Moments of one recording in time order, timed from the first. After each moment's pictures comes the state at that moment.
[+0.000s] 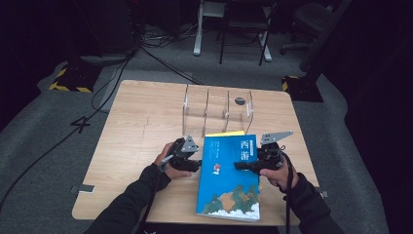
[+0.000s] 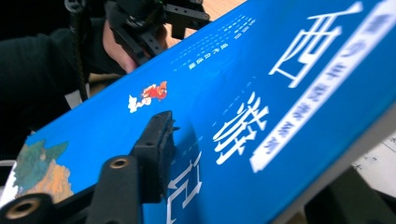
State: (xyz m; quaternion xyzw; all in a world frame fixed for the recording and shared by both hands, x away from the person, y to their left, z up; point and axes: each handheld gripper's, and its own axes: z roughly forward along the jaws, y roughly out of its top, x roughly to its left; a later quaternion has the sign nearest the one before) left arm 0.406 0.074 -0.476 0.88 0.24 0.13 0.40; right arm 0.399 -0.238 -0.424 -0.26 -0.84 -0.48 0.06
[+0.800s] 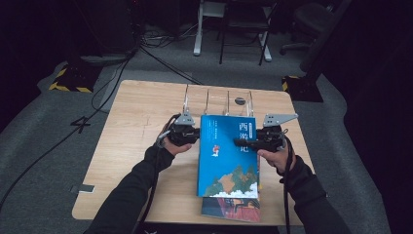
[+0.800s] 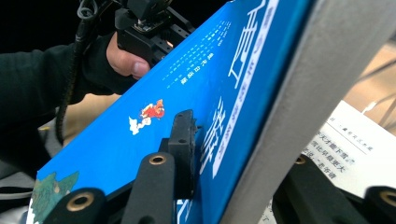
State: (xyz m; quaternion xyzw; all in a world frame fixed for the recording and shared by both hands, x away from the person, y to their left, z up) left arm 0.456 0.087 -0.418 0.83 0.25 0.10 0.49; right arm 0.425 -0.228 -0.374 -0.22 -0.82 -0.52 -0.03
